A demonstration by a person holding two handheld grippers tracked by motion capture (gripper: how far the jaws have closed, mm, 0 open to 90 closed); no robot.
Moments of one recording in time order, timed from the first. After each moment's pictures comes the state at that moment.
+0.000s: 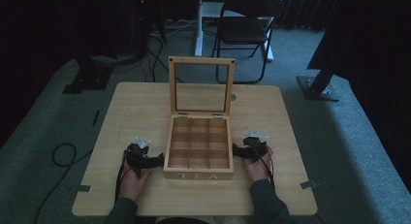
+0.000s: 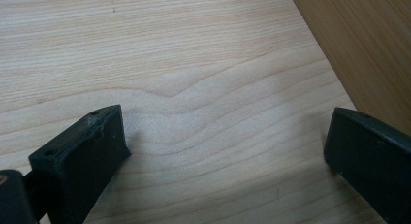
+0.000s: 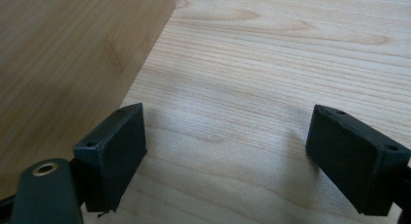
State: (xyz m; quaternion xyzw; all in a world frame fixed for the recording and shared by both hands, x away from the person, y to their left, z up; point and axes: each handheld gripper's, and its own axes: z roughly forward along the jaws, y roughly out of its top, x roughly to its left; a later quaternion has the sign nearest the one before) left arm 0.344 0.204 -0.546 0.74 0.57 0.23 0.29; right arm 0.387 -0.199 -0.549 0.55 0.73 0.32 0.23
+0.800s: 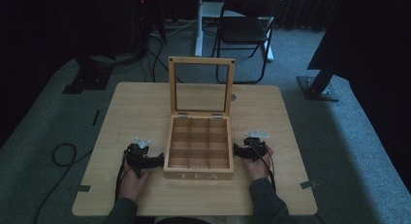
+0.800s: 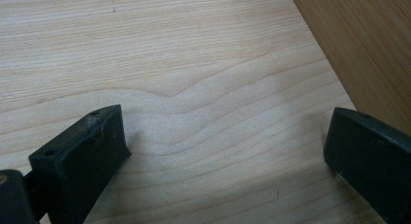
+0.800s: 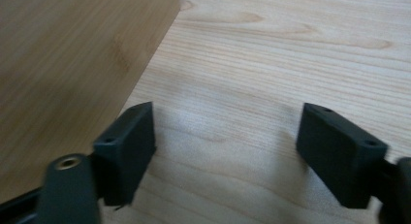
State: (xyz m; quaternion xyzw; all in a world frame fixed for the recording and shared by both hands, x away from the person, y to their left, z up) left arm 0.344 0.204 -0.546 0.74 0.57 0.23 0.29; right arm 0.386 -0.201 -0.548 0.54 0.74 0.32 0.23
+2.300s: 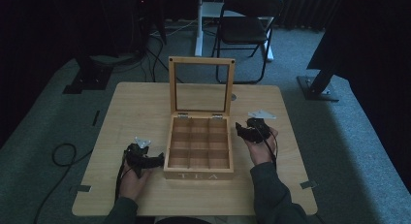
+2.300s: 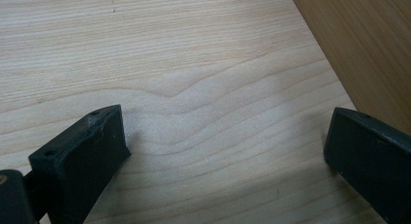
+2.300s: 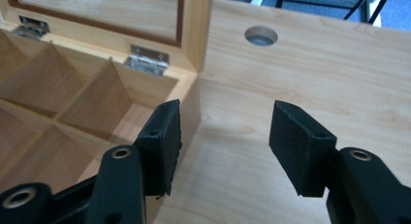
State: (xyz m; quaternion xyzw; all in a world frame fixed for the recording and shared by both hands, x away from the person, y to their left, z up) left arm 0.344 0.204 -0.546 0.74 0.57 0.23 0.29; right arm 0.398 -0.194 -0.454 0.51 0.73 0.38 0.25
